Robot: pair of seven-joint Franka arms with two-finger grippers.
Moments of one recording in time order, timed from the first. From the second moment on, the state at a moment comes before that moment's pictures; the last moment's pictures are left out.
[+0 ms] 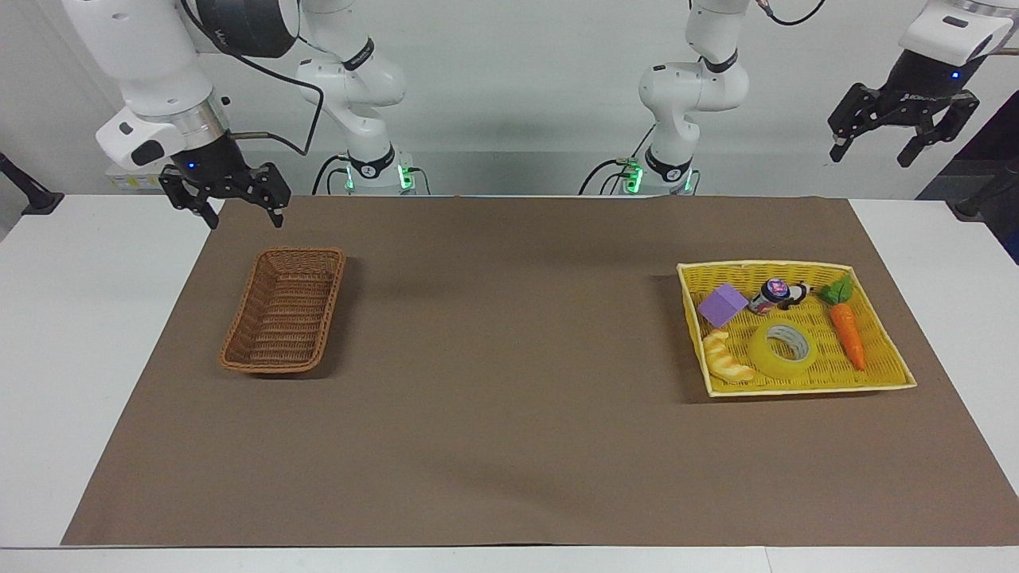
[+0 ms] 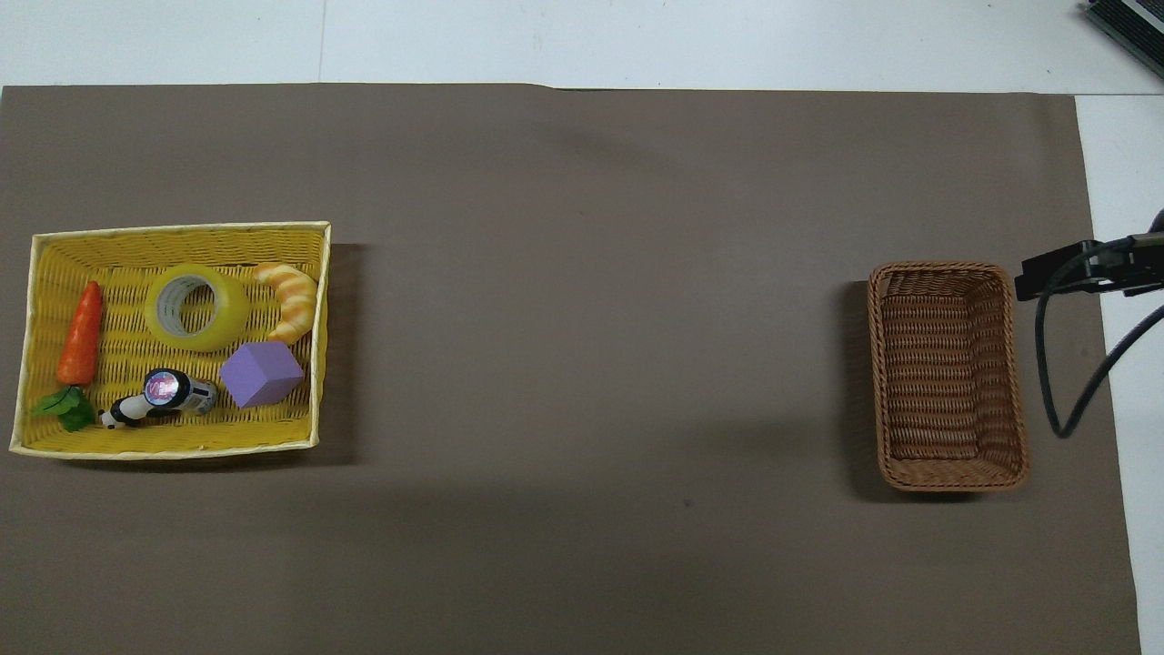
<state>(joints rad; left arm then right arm) -0.07 -0.05 0.10 -1.37 -0.01 1.40 0.20 -0.04 0.04 0.00 -1.50 -0.02 1.54 -0.05</state>
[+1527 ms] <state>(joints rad) -0.07 -0.06 0.12 -1.42 -0.01 1.45 0.24 -0.03 0.04 0.03 -1.50 -0.02 1.53 -0.02</state>
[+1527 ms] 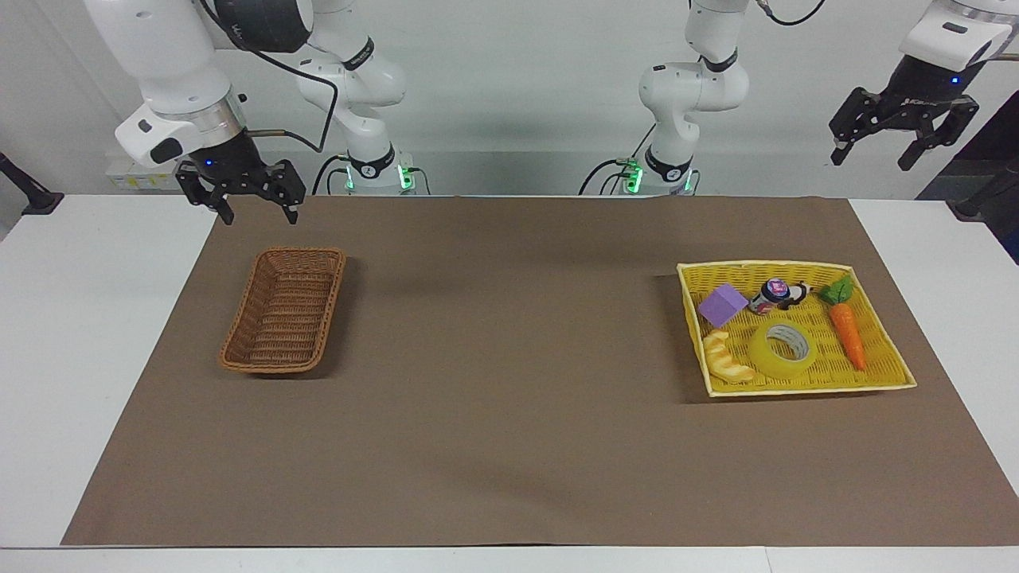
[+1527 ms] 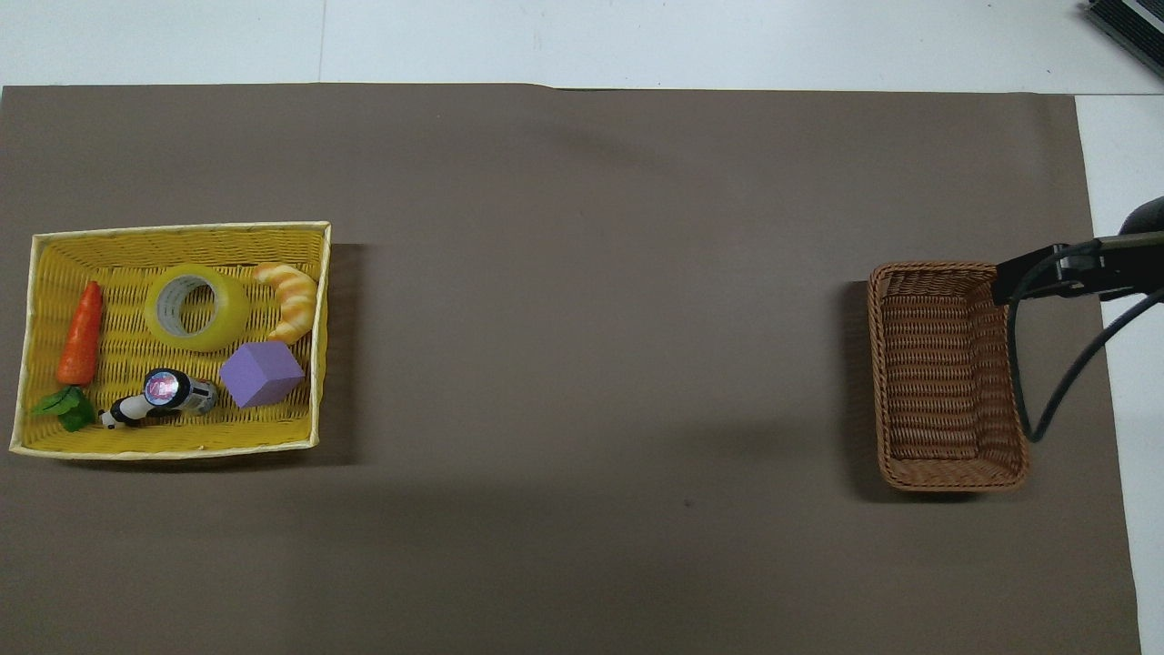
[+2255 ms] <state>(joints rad) -0.05 -0.07 0.13 -1.50 -0.01 1.51 0.30 -0.03 0.02 0.04 -1.55 -0.02 1.53 -0.02</state>
